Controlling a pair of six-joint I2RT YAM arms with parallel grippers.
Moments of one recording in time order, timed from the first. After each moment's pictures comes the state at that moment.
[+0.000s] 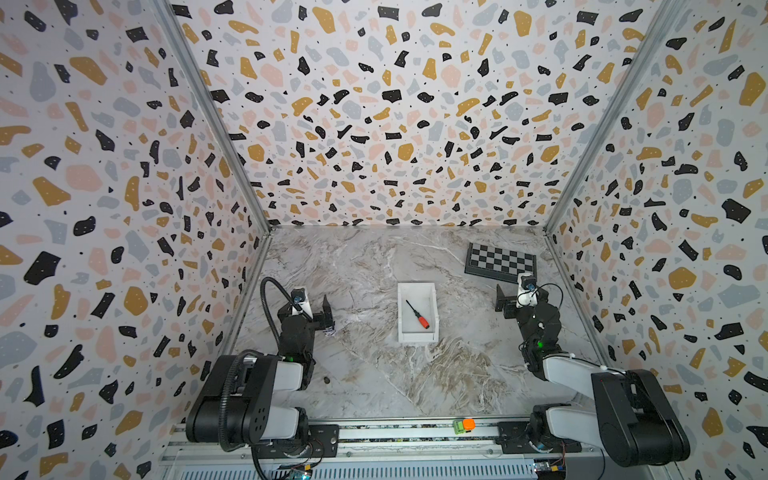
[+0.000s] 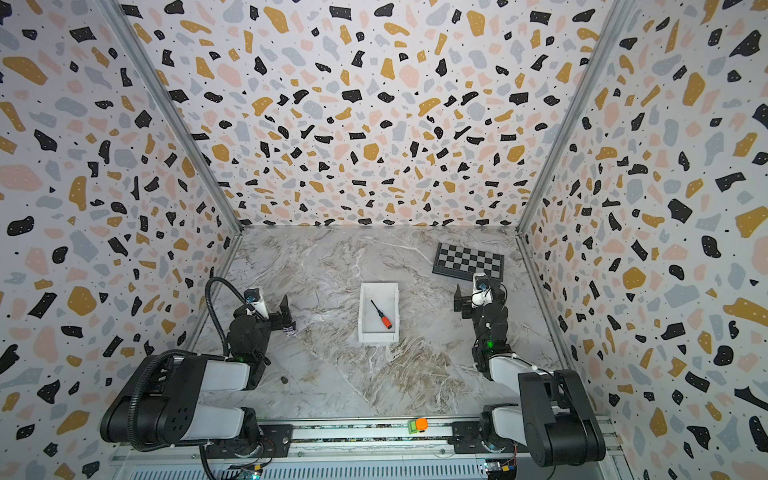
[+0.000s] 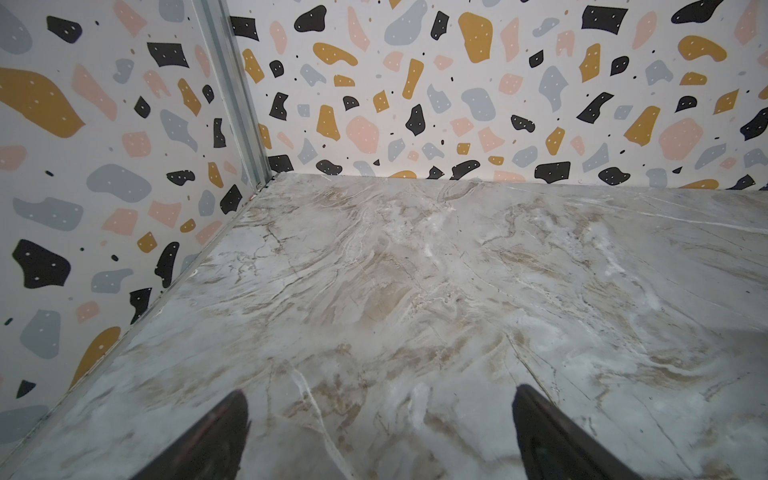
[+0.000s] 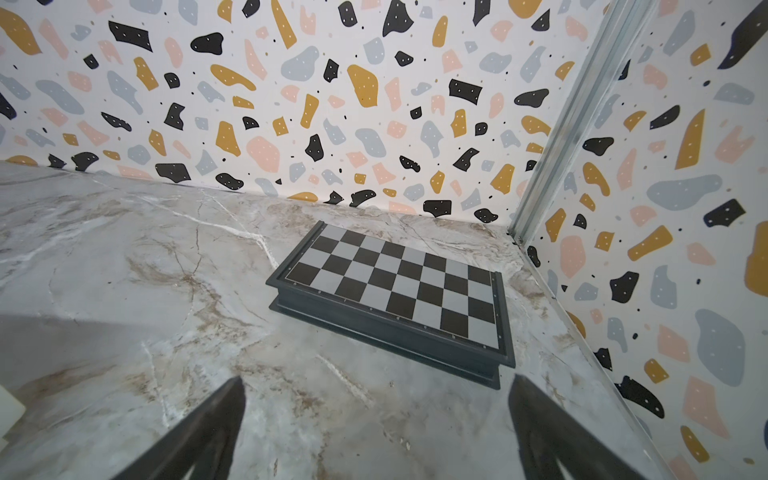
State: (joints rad) left arm -0.04 1.40 0.15 1.07 -0.14 0.00; right arm 0.10 1.25 0.27 0.87 0.07 -0.13
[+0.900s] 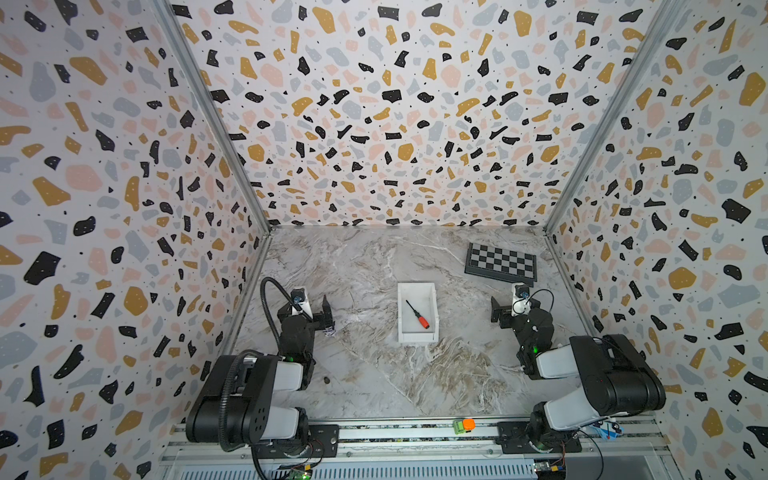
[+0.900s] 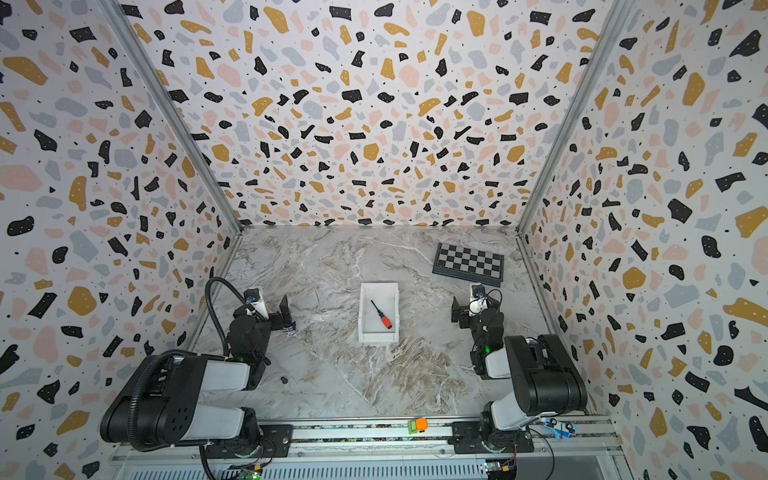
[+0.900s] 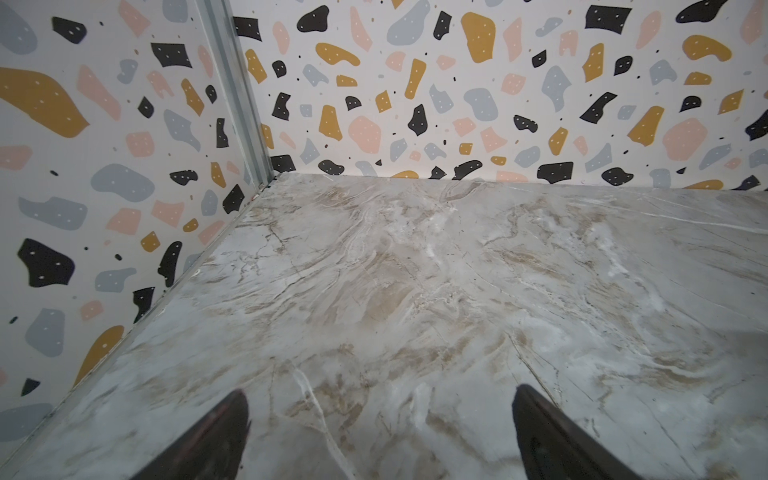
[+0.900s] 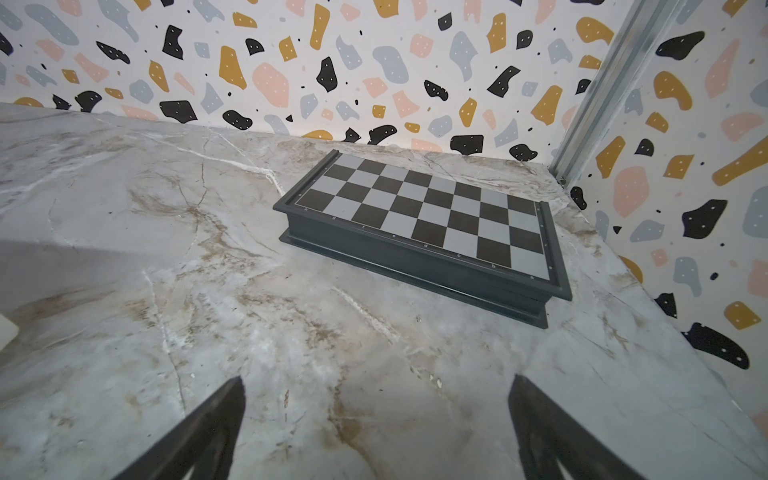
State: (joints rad) left arm -0.05 1.40 0.15 1.07 -0.18 -0.01; right arm 0.07 1.51 0.20 1.07 -0.01 -0.09
